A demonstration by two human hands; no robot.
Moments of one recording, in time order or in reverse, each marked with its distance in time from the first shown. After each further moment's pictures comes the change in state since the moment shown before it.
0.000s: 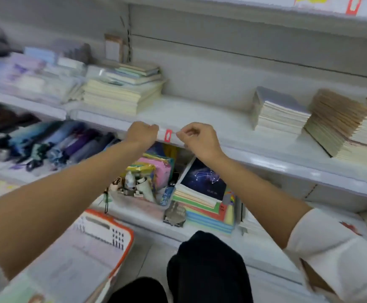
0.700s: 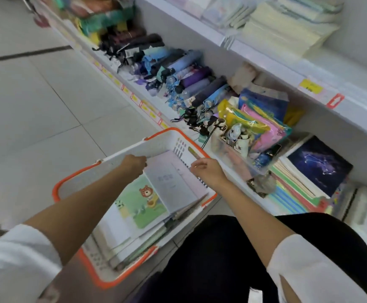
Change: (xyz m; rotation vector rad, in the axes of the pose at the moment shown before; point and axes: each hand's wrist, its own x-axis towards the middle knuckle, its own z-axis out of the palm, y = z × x) left_hand -0.107 -0.376 -0.175 -0.139 0.183 -0.789; right_hand -0.162 0.042 0.285 -0.011 -0.749 0.416
